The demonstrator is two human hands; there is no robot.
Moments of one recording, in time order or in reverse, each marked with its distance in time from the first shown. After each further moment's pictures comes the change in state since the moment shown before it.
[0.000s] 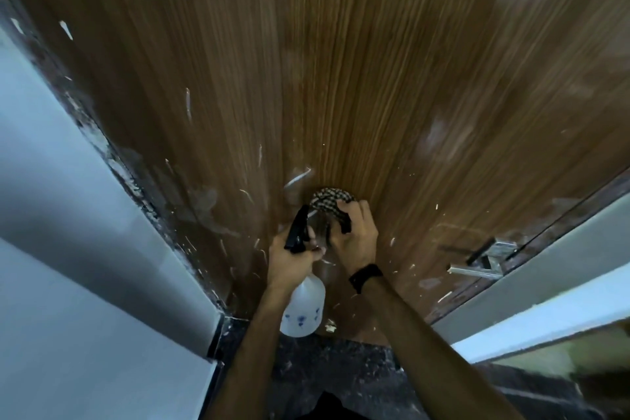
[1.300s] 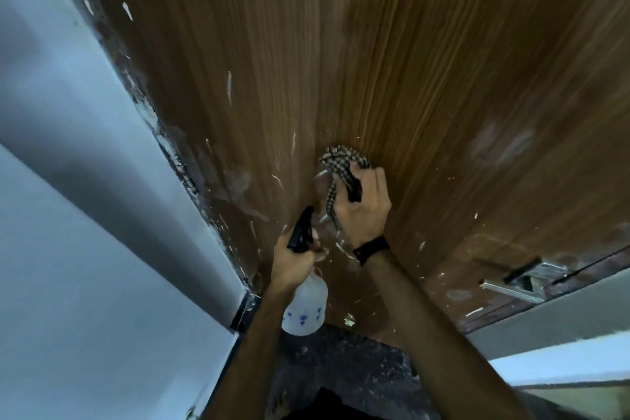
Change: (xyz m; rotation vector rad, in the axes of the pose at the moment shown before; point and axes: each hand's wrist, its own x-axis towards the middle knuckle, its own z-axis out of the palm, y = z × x) left_hand -0.011 -0.014 -0.023 -0.018 0.104 -0.116; right_hand 0.041 -0.032 0.027 0.094 0.130 -0.111
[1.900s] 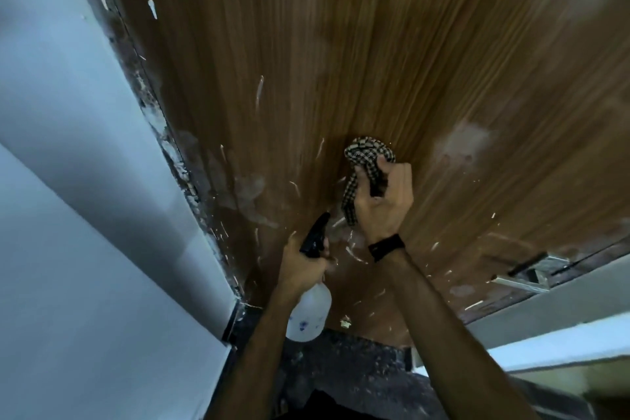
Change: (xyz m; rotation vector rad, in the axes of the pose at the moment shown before) left_hand 0.018 0.004 -0.044 0.088 -0.164 -0.023; right_hand 0.015 -0.028 0.015 -0.077 0.147 0.030
